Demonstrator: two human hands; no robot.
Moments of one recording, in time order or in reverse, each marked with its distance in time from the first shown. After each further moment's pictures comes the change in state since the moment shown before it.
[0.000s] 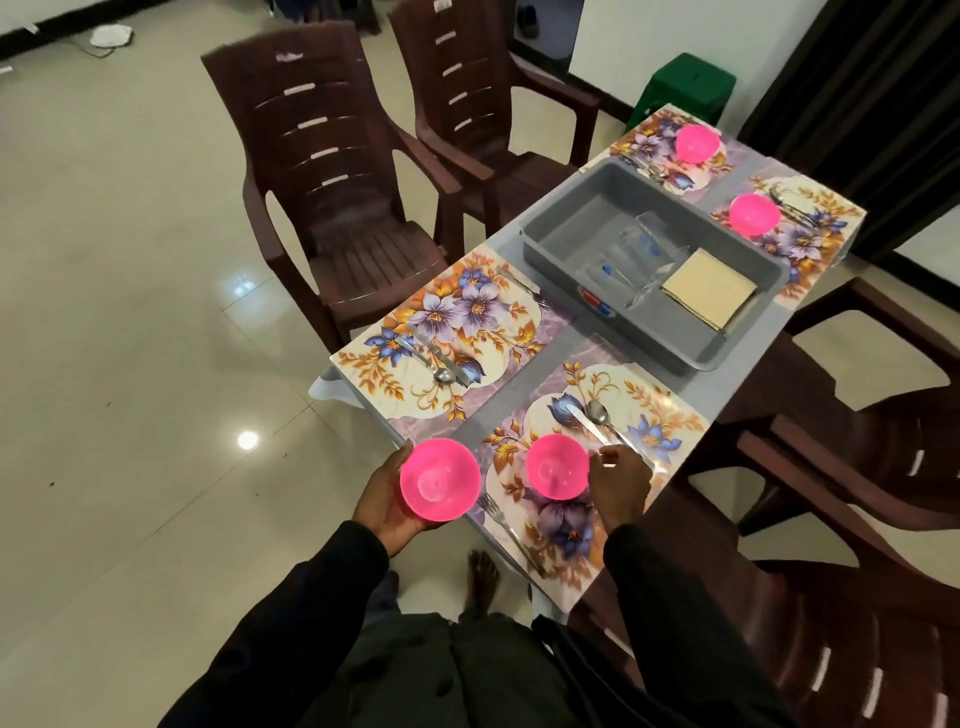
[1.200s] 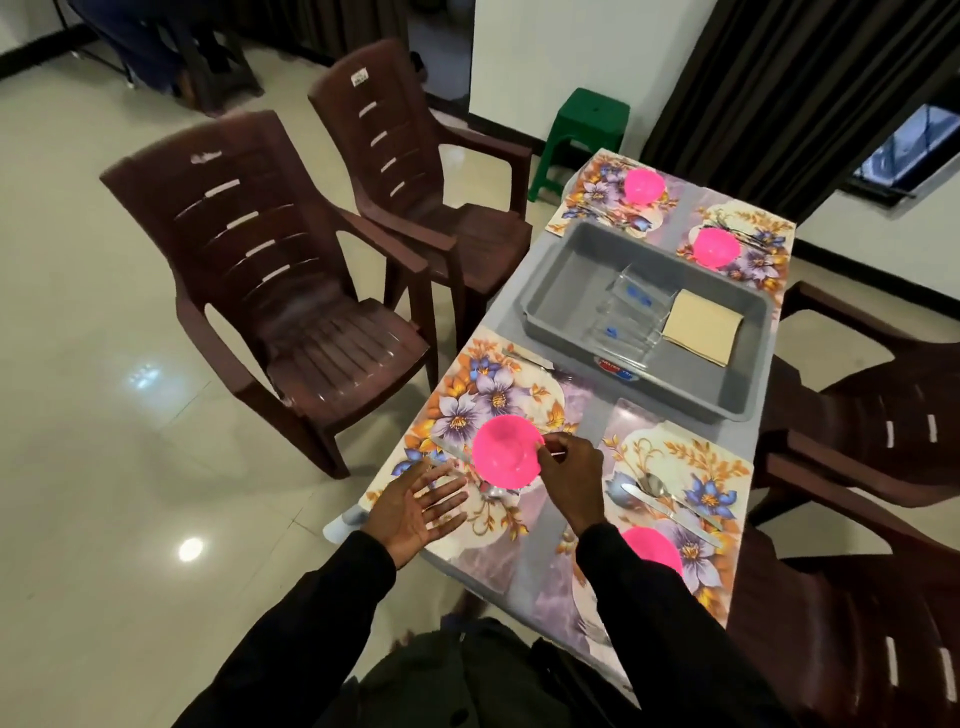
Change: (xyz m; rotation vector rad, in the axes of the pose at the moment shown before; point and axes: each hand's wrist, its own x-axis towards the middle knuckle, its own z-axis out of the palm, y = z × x) left_hand 0.096 0.236 0.027 0.384 -0.095 -0.132; right_hand 0.034 -0.199 0.142 0.179 0.026 -0.189
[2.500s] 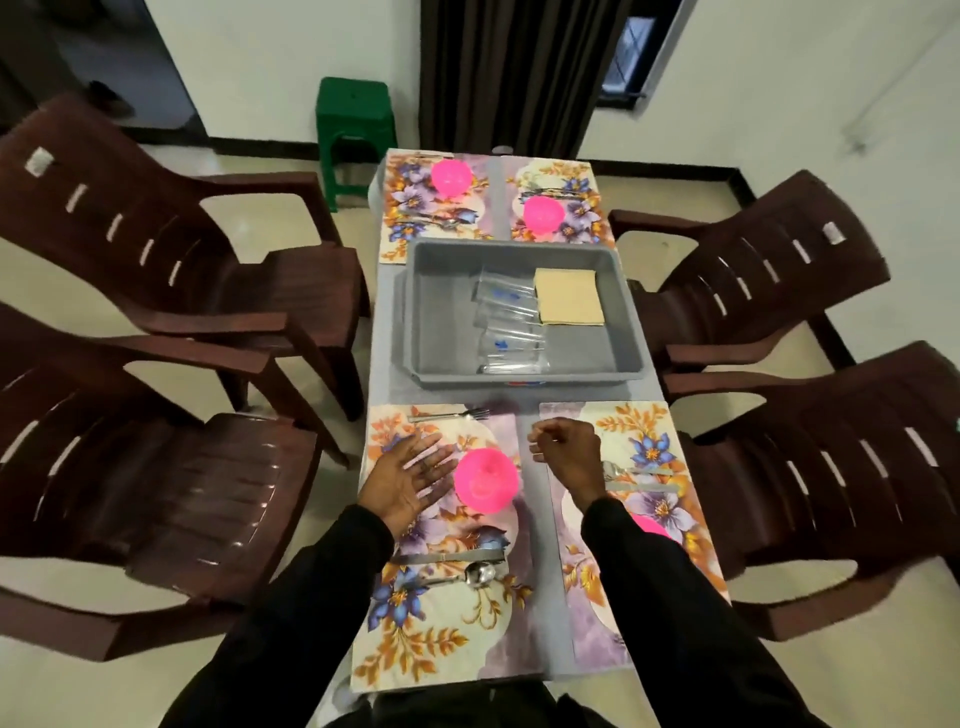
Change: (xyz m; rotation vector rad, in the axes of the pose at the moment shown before) left_hand 0.135 0.142 0.131 0.378 -0.245 -0.199; right_hand 0.089 0.001 -0.033 0.246 0.405 0.374
